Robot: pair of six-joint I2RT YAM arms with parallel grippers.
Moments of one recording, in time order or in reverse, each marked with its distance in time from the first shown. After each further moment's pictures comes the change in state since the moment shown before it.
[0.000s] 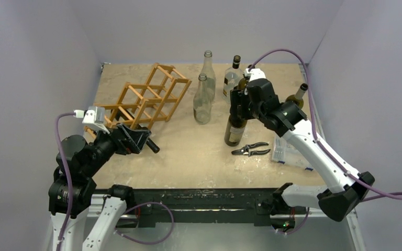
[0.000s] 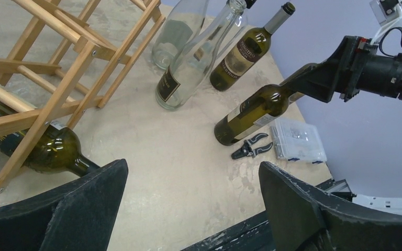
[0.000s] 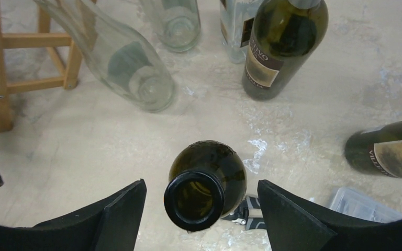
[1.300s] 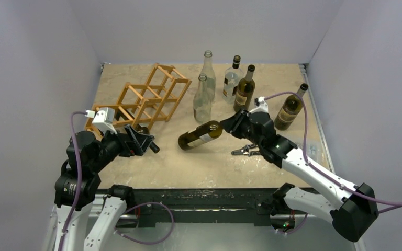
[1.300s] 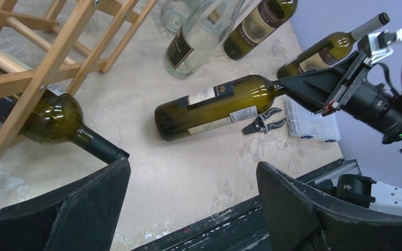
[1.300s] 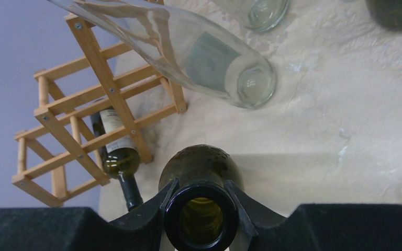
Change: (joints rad) left arm 0.000 0.017 -0.064 -0.064 0.021 0.032; right arm 0.052 -0.196 -0.570 0.610 -0.127 0.569
